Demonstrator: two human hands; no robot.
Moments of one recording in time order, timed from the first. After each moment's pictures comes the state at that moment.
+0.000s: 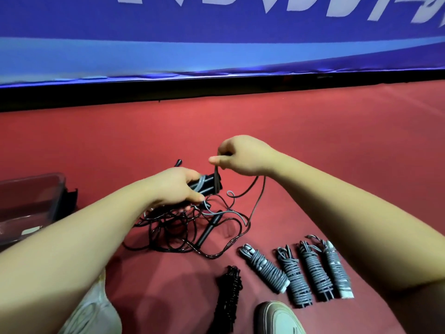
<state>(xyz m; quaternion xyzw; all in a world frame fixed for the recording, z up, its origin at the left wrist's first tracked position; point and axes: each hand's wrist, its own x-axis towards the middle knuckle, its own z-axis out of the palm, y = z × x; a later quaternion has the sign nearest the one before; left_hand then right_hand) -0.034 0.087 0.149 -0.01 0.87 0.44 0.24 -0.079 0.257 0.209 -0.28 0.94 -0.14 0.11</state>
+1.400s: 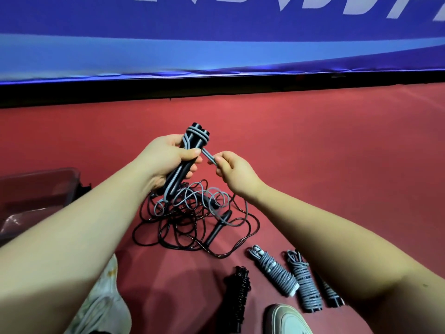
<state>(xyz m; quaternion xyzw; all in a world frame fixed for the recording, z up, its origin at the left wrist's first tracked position) -0.037 0.071 0.184 -0.16 0.70 0.69 0.04 -0.079 0.225 0.130 -0.17 0.85 -0.48 0.10</state>
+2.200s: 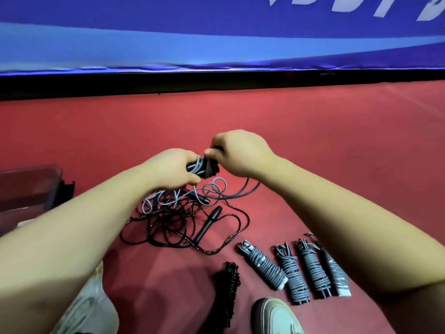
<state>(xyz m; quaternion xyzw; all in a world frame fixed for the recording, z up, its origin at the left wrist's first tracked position) -0.038 0.091 0.172 0.04 0.97 0.22 0.11 -0.079 0.243 0.196 -0.30 0.95 -0.08 -0.03</state>
